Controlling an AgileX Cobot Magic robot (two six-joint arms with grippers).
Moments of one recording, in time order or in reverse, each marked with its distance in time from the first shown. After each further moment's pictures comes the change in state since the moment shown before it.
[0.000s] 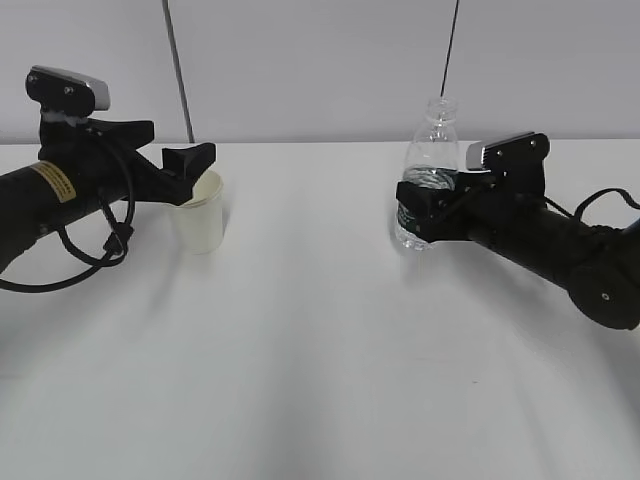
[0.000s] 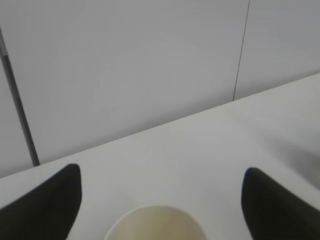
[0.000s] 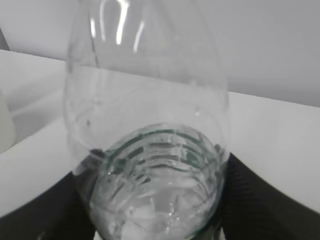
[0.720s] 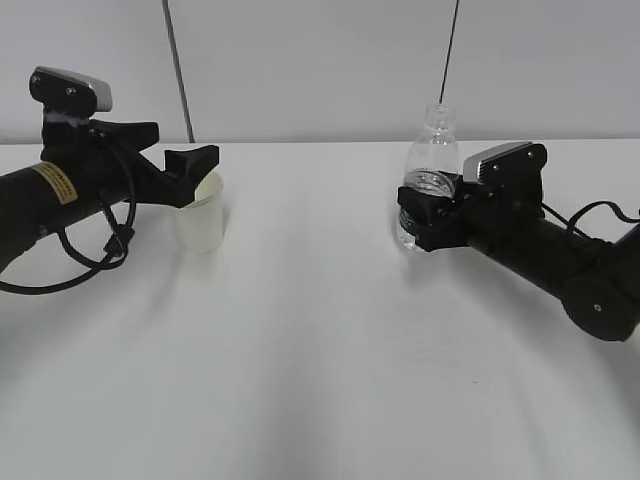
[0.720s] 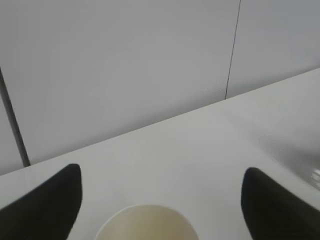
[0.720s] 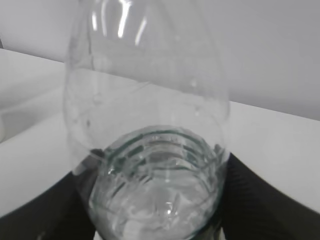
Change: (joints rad) left arm 0.000 -0.001 0.000 0.031 0.000 -0.021; right arm 0.000 0.045 0.000 0.036 -0.075 -0.100
